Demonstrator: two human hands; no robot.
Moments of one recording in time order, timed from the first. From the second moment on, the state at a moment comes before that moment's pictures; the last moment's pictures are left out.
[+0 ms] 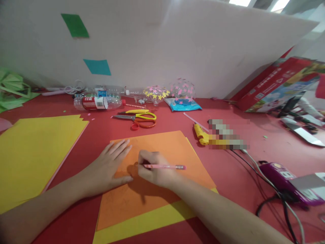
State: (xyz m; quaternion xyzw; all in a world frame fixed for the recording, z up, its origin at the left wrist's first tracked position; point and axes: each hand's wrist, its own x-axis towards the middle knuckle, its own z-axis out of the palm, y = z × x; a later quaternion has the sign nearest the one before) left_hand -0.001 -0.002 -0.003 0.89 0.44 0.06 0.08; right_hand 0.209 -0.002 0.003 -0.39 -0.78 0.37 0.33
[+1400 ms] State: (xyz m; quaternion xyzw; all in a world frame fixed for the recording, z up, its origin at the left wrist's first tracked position) left_hand -0.001 -0.003 0.006 0.90 0.42 0.01 0.12; right_hand 0.211 -0.010 0.007 -0.41 -0.76 0.41 0.28
